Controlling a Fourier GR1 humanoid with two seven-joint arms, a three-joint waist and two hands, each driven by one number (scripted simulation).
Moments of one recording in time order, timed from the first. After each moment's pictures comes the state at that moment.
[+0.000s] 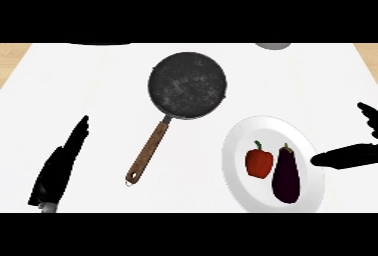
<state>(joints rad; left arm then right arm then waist) 0.04 0.47 -0.27 -1.59 0.07 0.26 0.12 -0.27 -0.98 0.41 -1.77 -0.15 -0.35 1.19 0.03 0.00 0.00</state>
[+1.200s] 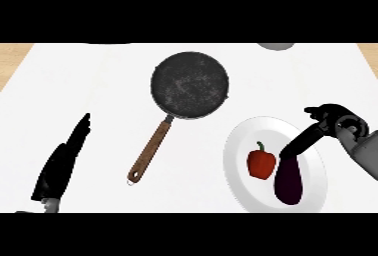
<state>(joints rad) 0.02 0.44 -0.25 -1.55 0.05 0.23 0.10 -0.64 -0.85 0.73 -1.40 -0.49 -0.15 1.25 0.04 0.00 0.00</state>
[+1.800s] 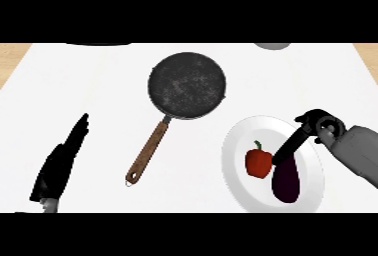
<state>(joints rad) 0.02 0.44 -0.23 -1.55 0.05 0.23 0.11 -0.72 -0.81 0.90 -1.26 -0.59 -0.13 1.25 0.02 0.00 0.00</state>
